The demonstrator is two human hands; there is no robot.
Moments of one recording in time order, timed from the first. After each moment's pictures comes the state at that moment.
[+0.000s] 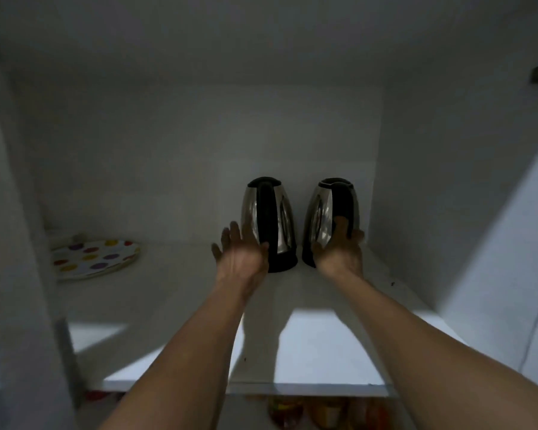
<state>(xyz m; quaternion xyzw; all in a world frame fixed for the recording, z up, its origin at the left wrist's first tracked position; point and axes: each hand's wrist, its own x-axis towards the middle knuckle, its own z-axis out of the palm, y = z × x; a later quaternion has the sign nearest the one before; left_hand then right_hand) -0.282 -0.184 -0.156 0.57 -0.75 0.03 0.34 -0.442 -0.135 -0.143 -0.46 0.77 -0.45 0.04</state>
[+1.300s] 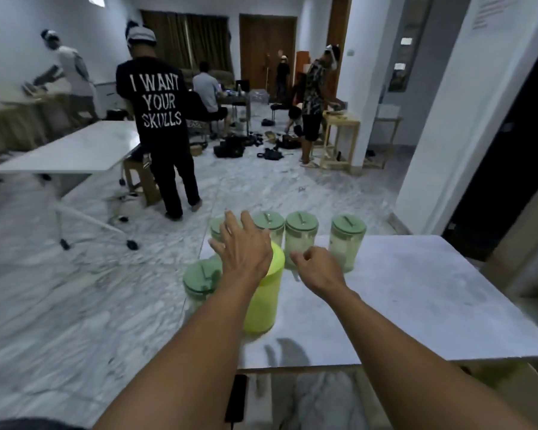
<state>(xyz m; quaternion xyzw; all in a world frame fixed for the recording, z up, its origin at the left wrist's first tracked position) 0.444 0.595 -0.297 0.96 -0.08 0.09 0.27 0.381 0.472 -0.313 -0.89 0.24 -0.07 0.37</state>
